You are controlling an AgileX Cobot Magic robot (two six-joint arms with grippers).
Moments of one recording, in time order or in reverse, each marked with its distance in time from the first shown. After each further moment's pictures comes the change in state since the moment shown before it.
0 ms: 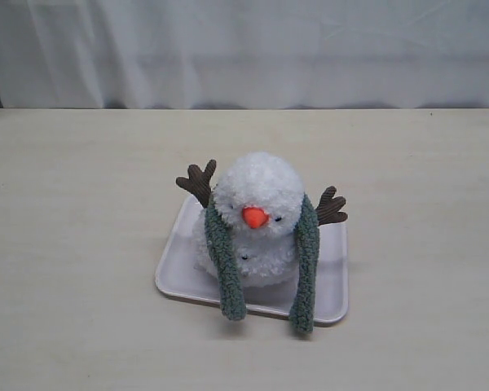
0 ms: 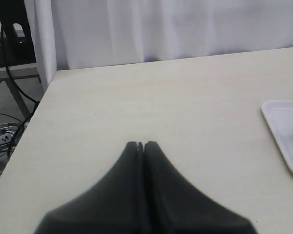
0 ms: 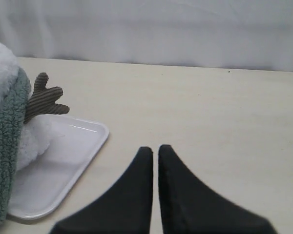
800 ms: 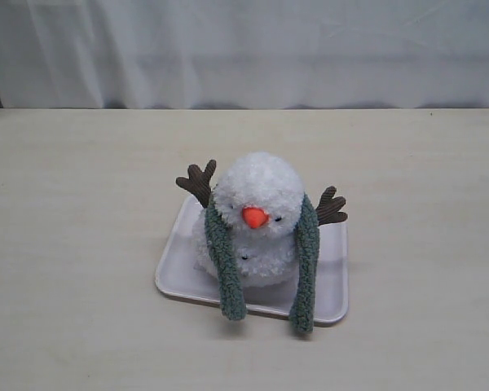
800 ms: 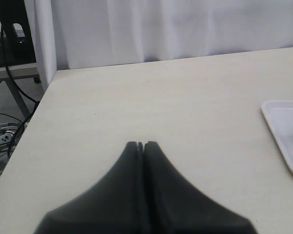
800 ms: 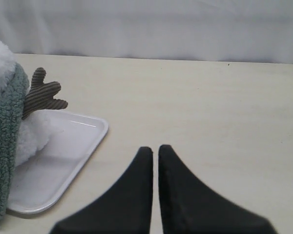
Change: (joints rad) left arm 0.000 0.000 0.000 0.000 0.000 0.000; right arm 0.000 0.000 0.000 -0.018 0.019 0.024
